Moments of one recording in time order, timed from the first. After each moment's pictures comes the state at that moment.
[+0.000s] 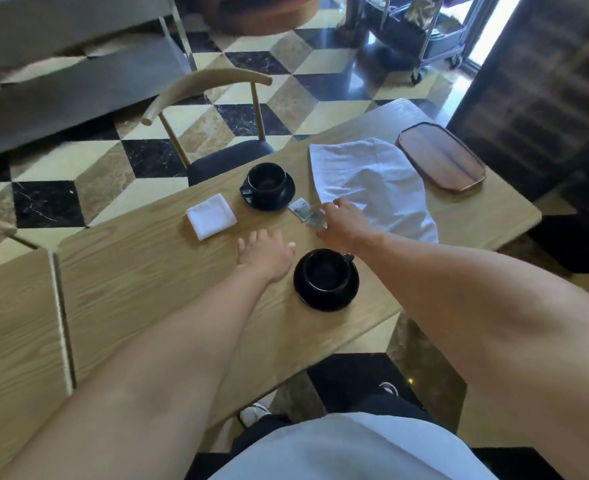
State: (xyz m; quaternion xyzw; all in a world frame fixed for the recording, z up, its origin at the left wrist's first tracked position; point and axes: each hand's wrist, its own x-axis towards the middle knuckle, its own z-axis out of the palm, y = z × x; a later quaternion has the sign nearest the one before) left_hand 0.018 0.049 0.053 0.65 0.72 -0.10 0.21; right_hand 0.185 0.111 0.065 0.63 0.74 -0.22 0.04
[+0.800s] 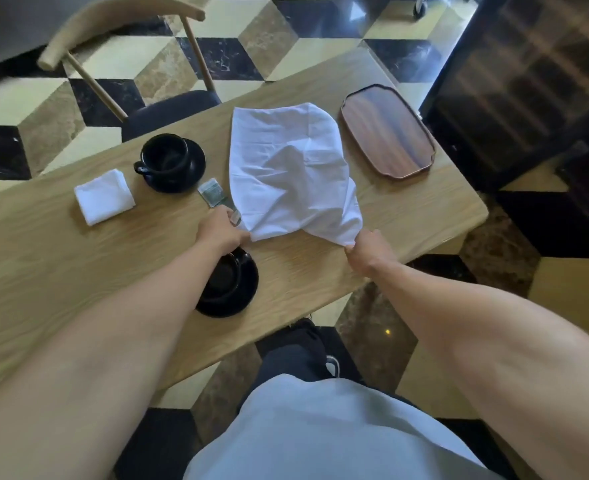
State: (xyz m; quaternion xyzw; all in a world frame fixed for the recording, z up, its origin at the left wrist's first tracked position) left_hand 0.154 0.148 -0.014 0.45 0.82 0.08 0.35; right_hand 0.451 0.151 -0.044 0.72 0.62 -0.30 0.11
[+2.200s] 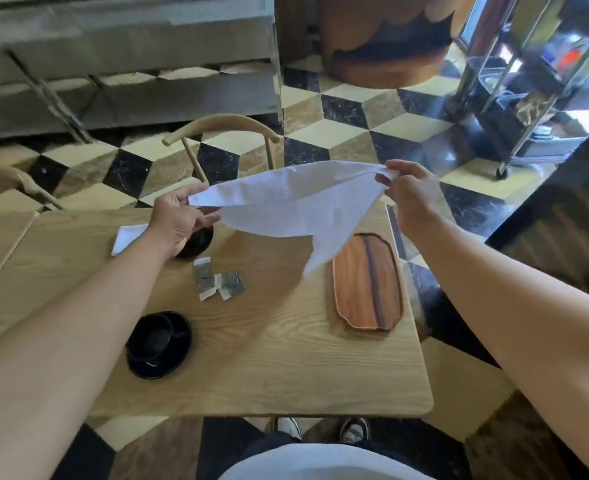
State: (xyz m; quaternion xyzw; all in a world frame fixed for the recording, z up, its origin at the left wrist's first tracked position) left_hand 0.230 0.266 0.165 0.17 0.70 0.62 0.31; right_hand 0.542 0.491 0.171 0.50 0.45 -0.60 -0.43
